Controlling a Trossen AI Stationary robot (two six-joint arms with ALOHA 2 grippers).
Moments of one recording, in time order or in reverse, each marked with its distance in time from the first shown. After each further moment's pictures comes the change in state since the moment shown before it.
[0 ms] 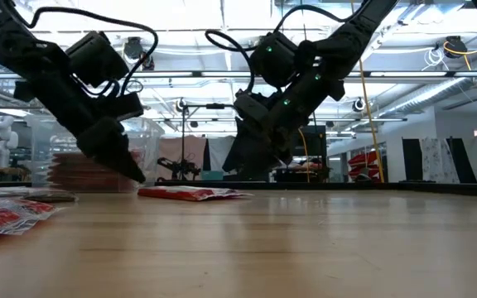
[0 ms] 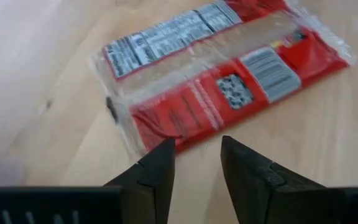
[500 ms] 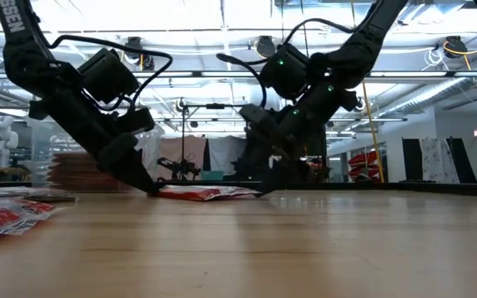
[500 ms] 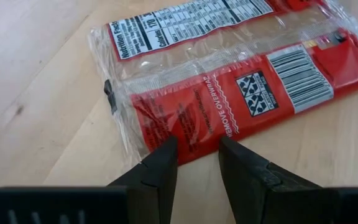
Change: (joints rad) left arm 0.030 0.220 0.003 0.205 0.028 -0.060; right arm -0.008 -0.005 -0.102 0.038 -0.028 0.322
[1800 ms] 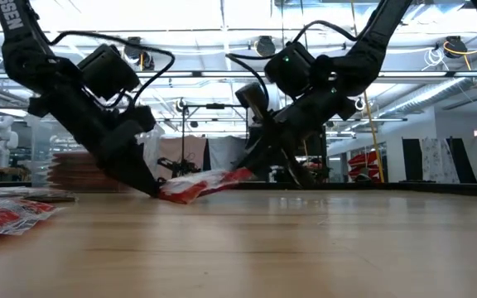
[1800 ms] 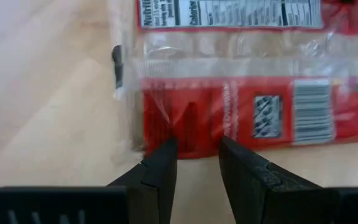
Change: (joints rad) left arm -0.039 -0.021 0.014 0.005 0.042 -0.149; right arm -0.020 0.001 -0.046 0.246 -0.244 0.427
